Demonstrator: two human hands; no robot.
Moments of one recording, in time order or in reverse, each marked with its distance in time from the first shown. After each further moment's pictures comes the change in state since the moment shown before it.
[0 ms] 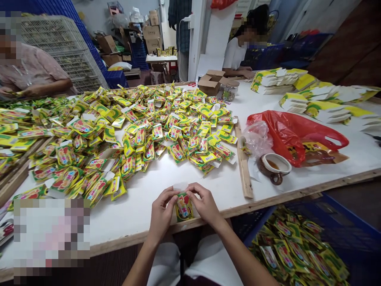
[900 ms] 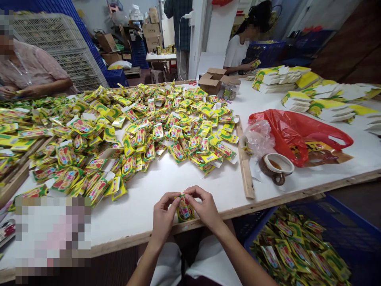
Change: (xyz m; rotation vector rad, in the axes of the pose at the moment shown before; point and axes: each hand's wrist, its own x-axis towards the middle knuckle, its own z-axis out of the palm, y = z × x) left_hand -0.005 -0.003 0.006 -0.105 0.009 -0.045; right_hand -0.002 -0.007 0.010 0.053 0.036 0.032
